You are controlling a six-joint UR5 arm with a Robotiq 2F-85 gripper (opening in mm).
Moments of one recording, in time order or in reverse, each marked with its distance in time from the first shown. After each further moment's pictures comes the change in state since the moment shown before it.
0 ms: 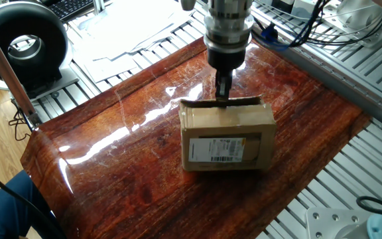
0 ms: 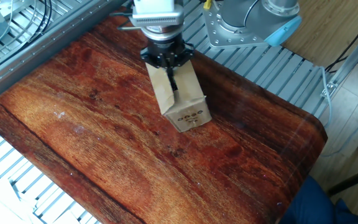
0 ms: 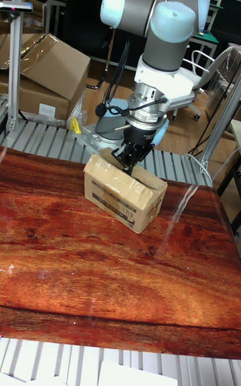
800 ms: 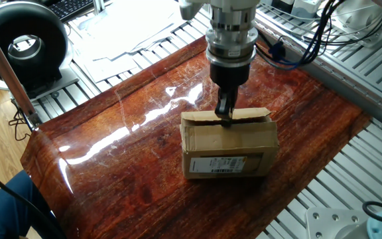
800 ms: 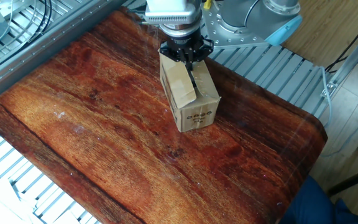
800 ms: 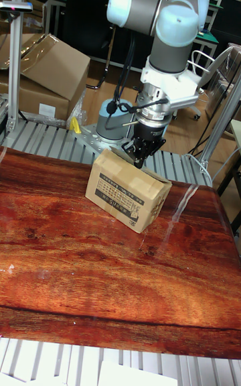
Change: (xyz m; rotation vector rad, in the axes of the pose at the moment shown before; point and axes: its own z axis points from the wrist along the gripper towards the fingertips) arm 0.010 0.062 0.011 -0.101 0.019 0.159
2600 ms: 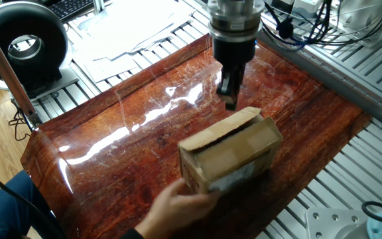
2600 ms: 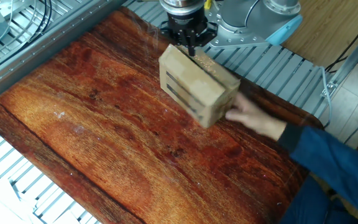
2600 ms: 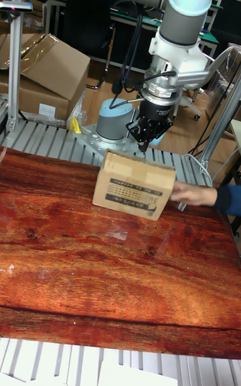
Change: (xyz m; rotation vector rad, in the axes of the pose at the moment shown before) arm 0.016 0.013 -0.054 0.002 0.028 0.085
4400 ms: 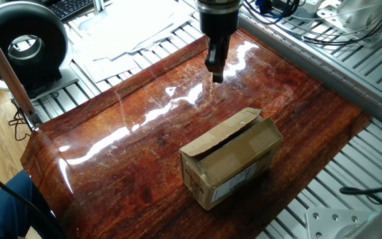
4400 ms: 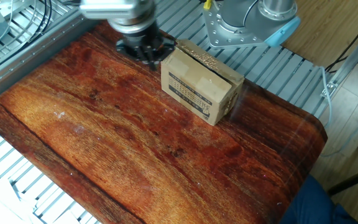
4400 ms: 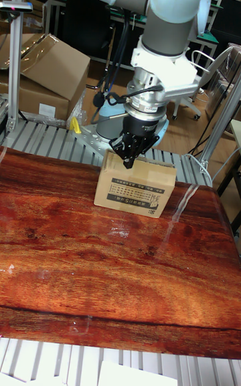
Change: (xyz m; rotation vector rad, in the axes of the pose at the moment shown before) arm -0.056 -0.078 -0.014 0.043 -0.008 -0.080
